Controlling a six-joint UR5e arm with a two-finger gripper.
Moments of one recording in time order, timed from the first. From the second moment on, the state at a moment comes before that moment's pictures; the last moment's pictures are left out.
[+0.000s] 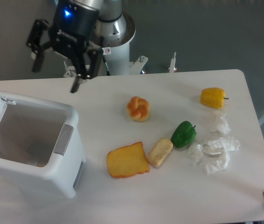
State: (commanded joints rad) arm 2.35 -1.56 -1.47 -1.18 0.75 0.60
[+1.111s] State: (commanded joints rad) arm 2.25 -1.59 -1.43 -1.18 0.58 0.55
